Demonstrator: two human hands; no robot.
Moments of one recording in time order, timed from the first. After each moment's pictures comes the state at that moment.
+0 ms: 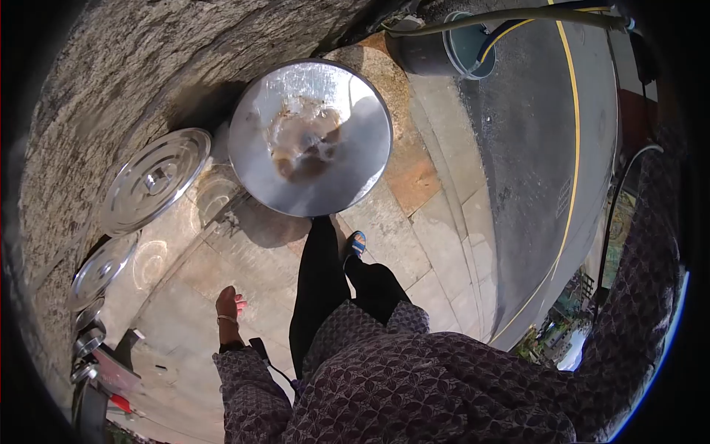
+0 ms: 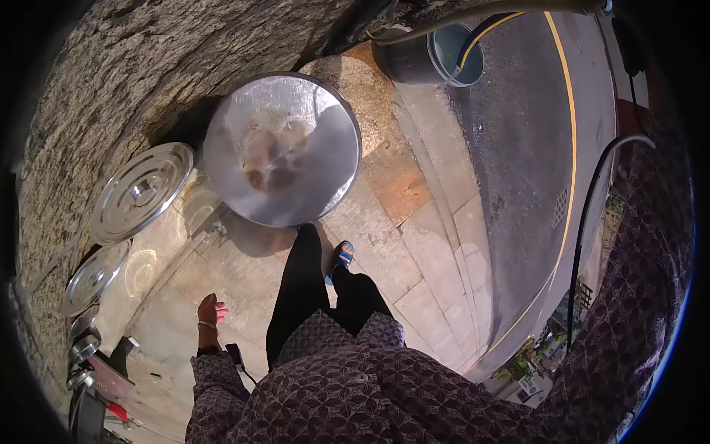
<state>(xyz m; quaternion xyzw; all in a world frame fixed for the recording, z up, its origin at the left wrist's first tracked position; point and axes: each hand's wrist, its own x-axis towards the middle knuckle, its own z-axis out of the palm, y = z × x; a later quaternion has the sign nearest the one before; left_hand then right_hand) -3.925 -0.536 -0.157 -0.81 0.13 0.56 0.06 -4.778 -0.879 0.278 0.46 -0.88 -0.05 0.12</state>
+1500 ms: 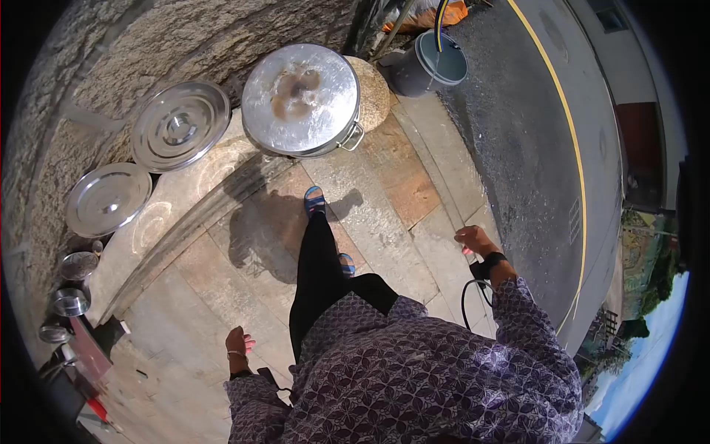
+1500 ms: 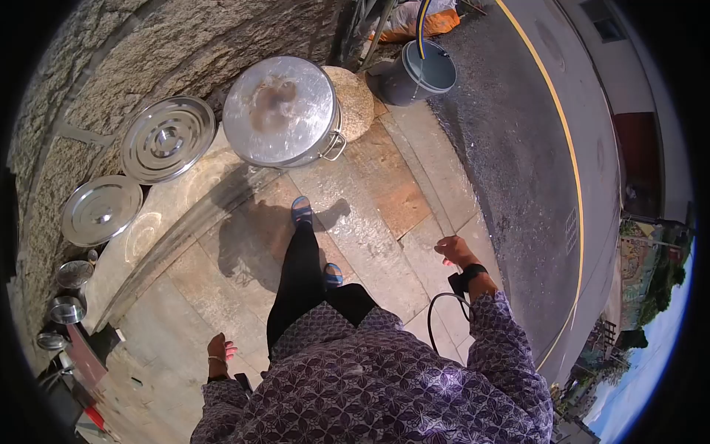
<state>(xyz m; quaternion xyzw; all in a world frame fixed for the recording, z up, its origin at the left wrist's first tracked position) -3.847 -0.260 -0.109 -0.83 0.12 0.54 0.00 -4.585 -0.249 -0.028 0.22 -0.83 0.00 -0.52</state>
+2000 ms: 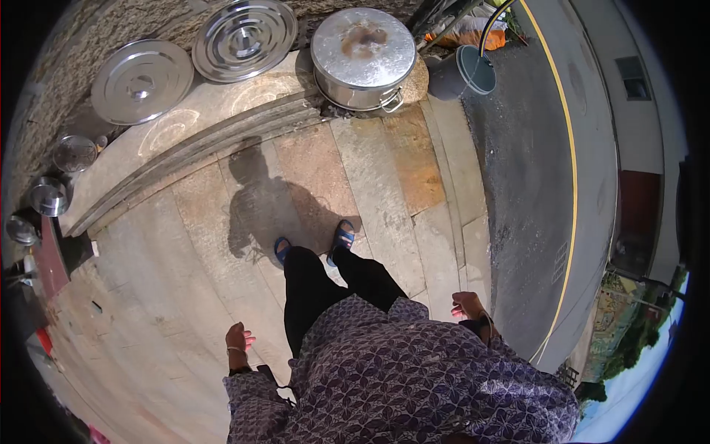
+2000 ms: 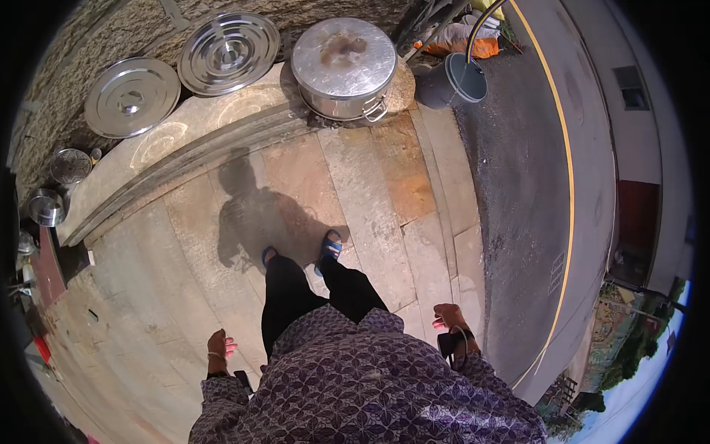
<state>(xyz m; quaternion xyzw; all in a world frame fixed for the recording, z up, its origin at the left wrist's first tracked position) -3.780 -0.021 -0.096 -0.83 0.03 0.55 -0.03 -4.455 0.003 0.007 -0.01 -0.84 0.05 -0.54</state>
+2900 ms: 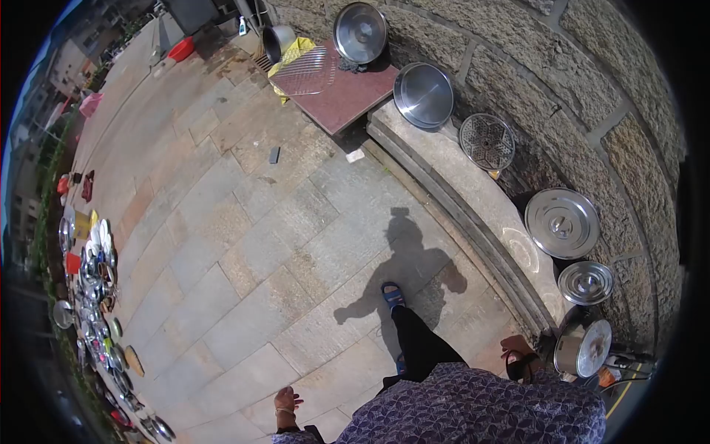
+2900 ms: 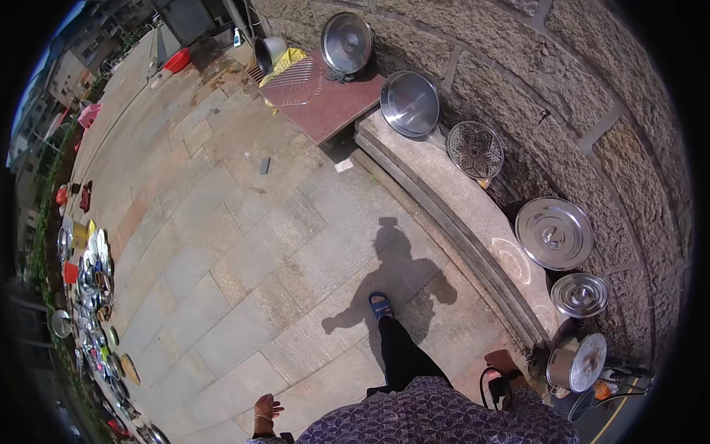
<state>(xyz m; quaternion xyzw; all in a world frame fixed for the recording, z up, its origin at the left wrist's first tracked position) -3.516 0.313 -0.020 -0.73 -0.42 0.34 -0.42 -3.845 -0.406 -0.137 0.84 -0.23 -0.18 -0.46</state>
